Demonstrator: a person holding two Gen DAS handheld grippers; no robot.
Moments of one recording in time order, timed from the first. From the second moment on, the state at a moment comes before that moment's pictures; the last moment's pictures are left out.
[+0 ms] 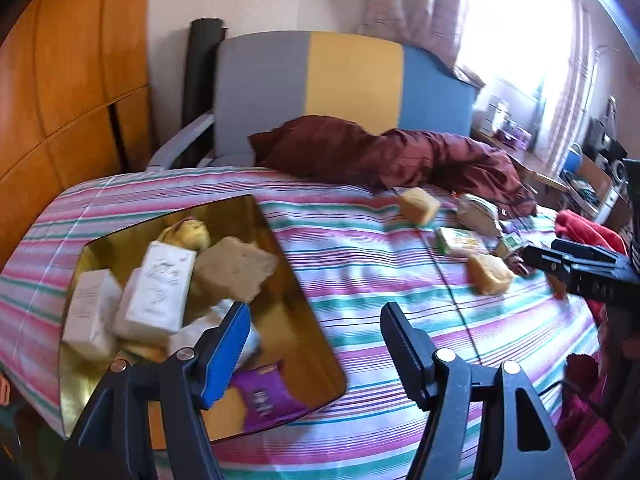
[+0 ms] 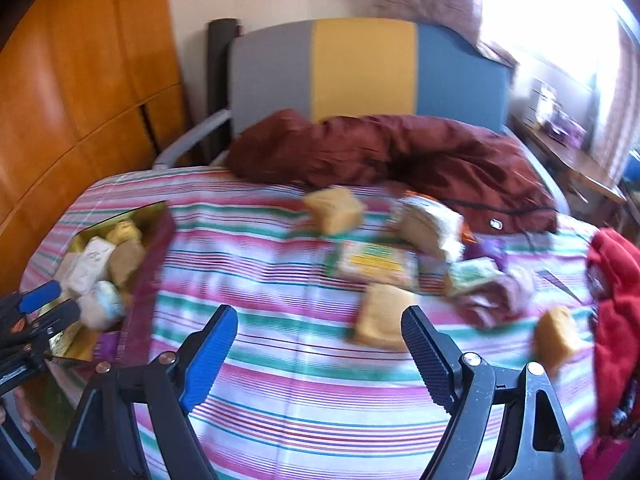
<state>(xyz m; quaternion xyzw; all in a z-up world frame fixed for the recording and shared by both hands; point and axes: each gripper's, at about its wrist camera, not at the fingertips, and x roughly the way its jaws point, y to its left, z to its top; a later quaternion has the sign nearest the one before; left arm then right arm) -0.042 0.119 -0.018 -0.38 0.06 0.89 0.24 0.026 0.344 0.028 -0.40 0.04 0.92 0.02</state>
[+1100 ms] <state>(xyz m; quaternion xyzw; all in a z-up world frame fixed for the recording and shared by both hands) -0.038 0.300 -0.054 -0.42 0.14 0.80 0.40 -0.013 0.598 -0.067 -0.56 0.07 0.78 0.26</state>
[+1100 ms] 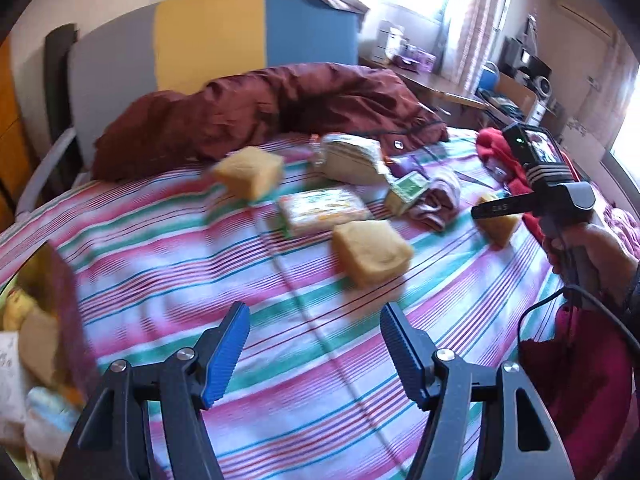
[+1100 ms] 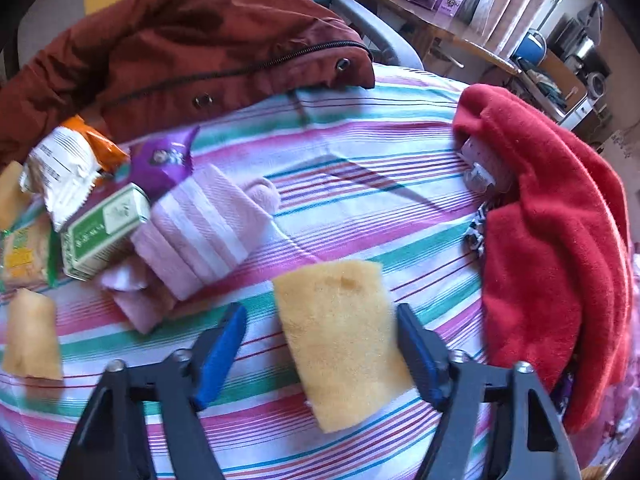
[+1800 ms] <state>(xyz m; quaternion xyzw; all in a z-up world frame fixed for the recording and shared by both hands) -0.060 0.419 -0.104 -0.46 0.18 0.78 0.38 -0.019 0.600 -0.075 -0.58 0.05 0.77 0.27</state>
